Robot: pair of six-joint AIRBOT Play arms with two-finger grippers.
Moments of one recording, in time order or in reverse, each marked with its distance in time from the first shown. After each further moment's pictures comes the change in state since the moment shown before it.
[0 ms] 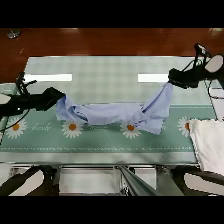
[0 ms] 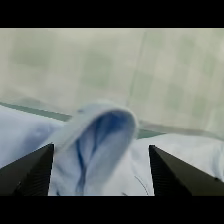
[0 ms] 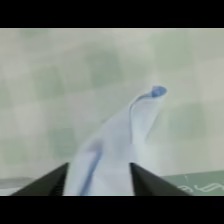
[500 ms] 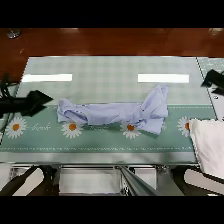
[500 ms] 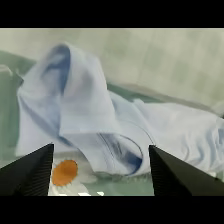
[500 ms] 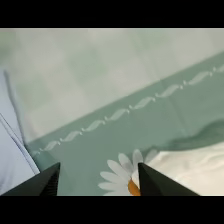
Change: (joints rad) left arm 0.188 0.118 -0.071 0.006 -0.265 0.027; right arm -0.365 0.092 -0.024 -0.102 0.266 -0.031
